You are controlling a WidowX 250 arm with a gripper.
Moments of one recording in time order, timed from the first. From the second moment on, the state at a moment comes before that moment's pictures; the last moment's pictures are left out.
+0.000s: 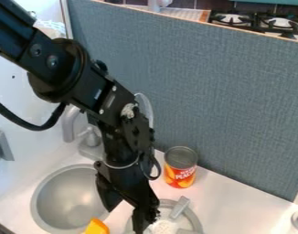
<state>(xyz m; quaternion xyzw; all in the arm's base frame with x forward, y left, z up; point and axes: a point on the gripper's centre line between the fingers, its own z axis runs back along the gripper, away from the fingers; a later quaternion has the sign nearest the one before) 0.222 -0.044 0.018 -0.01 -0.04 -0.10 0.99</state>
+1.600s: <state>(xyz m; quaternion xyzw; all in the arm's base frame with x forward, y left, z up) 0.279 -0.225 -0.039 -0.09 -0.04 -0.16 0.98</state>
